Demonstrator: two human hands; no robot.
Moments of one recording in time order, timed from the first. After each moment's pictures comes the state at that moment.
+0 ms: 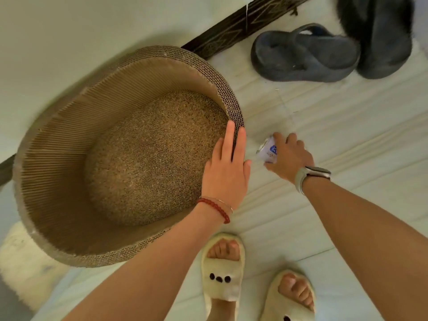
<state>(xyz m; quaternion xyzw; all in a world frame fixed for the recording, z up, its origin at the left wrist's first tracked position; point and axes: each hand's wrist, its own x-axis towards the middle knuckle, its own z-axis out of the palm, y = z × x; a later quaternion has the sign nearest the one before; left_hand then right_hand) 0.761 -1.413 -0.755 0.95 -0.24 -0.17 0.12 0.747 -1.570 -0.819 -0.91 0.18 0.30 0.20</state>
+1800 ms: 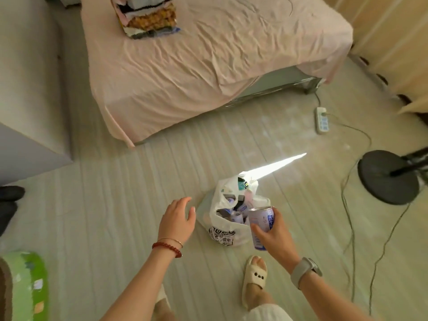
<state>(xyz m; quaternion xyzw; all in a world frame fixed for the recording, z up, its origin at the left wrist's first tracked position) -0.079 -1.281 -0.206 0.64 -0.68 -0.34 0.09 -0.293 -1.186 -0.204 -0.33 0.82 -0.24 0.41</state>
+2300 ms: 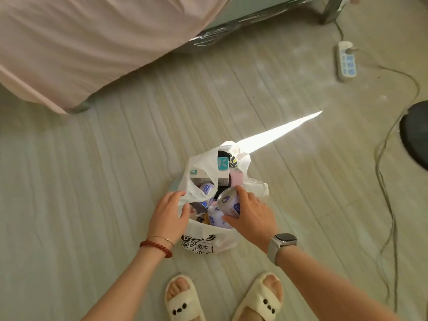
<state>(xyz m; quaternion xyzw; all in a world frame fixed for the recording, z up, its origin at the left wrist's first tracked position) -0.219 -1.304 -0.510 0.63 -0.69 -0.36 0.01 -0.403 -1.245 -0.515 -0.54 0.77 -0.03 0.33</state>
